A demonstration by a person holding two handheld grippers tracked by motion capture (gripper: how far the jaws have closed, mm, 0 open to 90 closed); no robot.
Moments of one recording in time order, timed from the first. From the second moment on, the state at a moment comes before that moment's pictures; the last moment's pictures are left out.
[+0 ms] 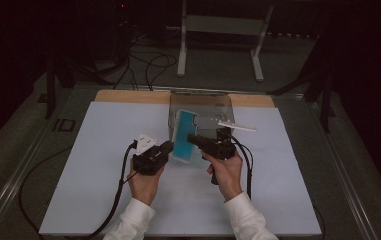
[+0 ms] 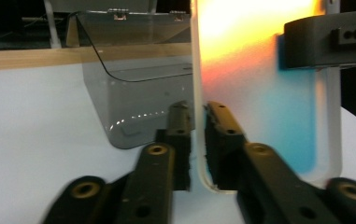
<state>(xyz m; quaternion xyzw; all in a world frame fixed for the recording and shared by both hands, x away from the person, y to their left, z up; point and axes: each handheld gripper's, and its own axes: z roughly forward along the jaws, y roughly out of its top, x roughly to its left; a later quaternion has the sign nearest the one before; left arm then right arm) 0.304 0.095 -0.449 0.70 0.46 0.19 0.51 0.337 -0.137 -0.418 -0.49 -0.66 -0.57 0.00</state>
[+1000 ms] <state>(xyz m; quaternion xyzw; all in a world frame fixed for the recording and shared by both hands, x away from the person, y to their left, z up) 0.302 0.115 -0.437 0.73 0.42 0.22 0.49 0.339 -0.141 -0.418 -0.49 -0.67 -0.55 0.00</state>
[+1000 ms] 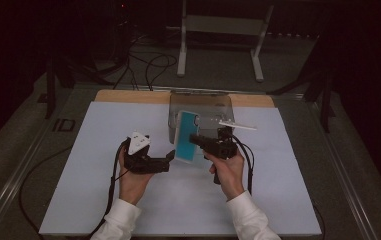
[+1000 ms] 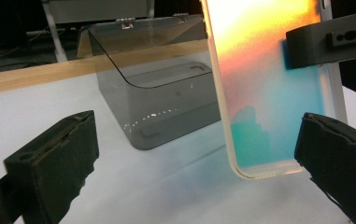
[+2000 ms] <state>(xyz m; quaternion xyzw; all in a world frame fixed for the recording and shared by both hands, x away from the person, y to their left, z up) 0.275 0.194 -0.458 0.72 0.43 0.25 0.48 0.342 -0.148 -0.415 -0.50 -0.68 -0.53 -0.01</state>
